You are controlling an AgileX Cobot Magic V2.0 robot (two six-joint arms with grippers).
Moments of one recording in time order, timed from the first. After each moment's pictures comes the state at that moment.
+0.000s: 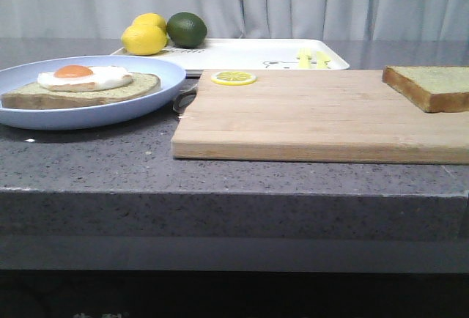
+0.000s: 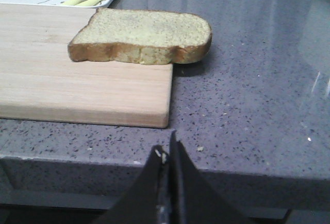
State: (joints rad) left arm -0.01 0.00 0.00 -0.07 0.16 0.04; right arm -0.01 -0.01 0.03 0.04 0.25 -0.01
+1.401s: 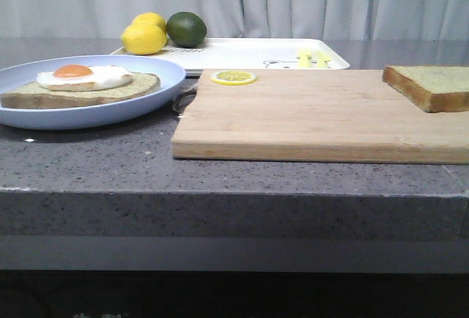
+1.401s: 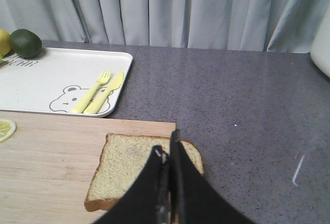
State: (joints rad) left arm -0.01 0.59 -0.55 -0.16 0.15 0.04; right arm -0.01 0.51 -0.61 0.04 0.34 -0.01
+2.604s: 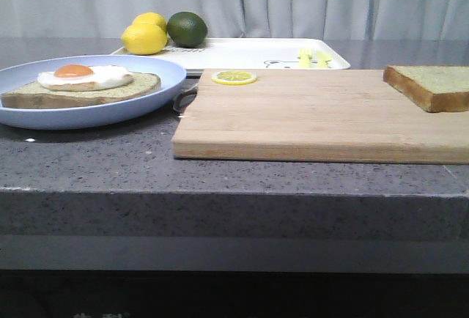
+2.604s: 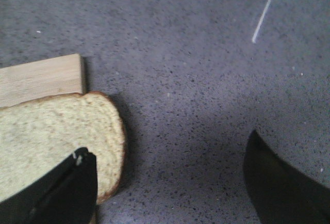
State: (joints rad) left arm -0.01 0.59 -0.55 -0.08 0.14 0.04; right arm -0.31 1.21 -1.05 0.10 0.69 0.01
